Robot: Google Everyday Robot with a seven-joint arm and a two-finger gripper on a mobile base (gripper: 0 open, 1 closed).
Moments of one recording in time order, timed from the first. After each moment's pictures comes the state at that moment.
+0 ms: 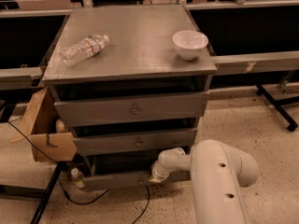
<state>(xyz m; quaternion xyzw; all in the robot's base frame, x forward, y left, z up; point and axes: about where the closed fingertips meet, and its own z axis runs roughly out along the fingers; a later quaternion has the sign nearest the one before) 0.611 -0.028 0.166 -0.68 0.71 0.11 0.14</state>
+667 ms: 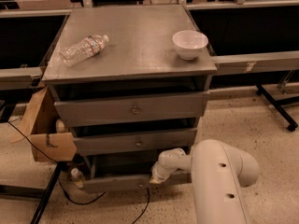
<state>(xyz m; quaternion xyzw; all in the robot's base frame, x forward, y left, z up) 0.614 -0.028 0.171 -0.68 0.71 0.11 0.14</state>
